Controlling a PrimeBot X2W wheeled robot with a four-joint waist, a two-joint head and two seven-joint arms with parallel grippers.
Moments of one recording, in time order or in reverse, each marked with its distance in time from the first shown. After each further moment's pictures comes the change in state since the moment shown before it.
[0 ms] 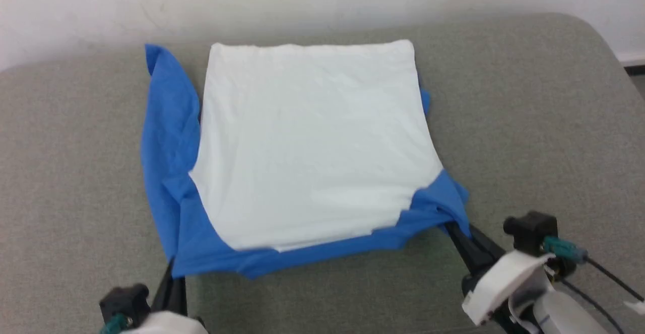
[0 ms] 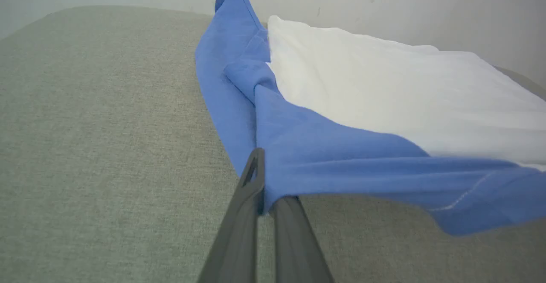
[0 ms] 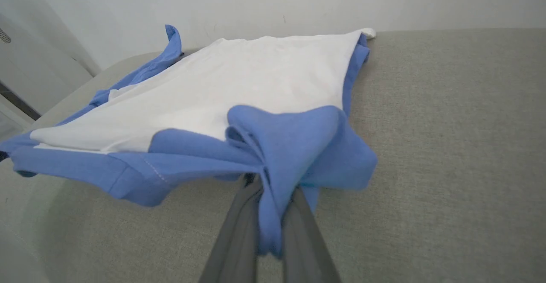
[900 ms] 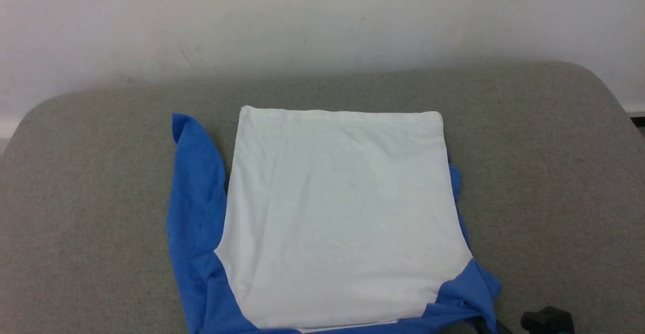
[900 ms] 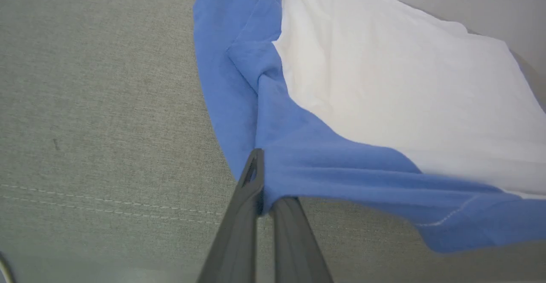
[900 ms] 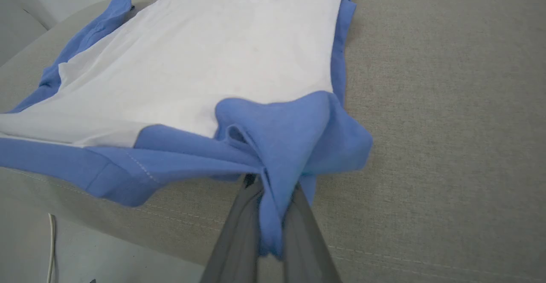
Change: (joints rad) left arm 0.282 -0.045 -0.058 -0.143 -0.047 0.035 0.146; right arm 0.484 0.135 -0.296 -0.295 -0.317 0.001 0.191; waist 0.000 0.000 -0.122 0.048
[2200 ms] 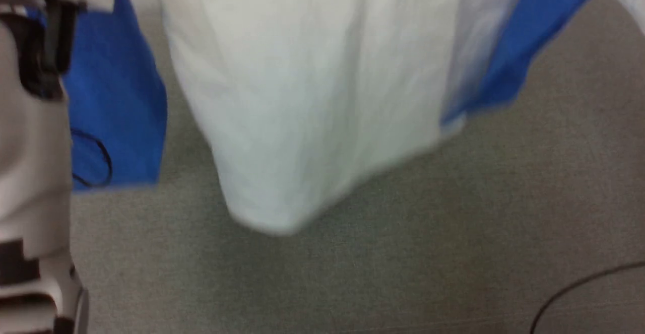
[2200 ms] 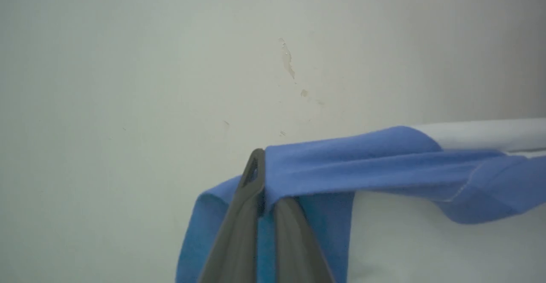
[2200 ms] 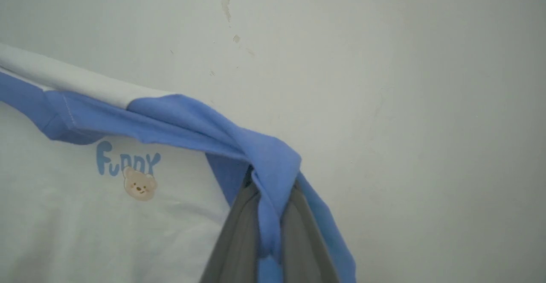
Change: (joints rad) left arm -1.287 0.272 -0.006 0.150 -0.018 -0.127 0.057; right arm -1.162 -0.300 0.008 -0.026 0.299 -0.003 0.316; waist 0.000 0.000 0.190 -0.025
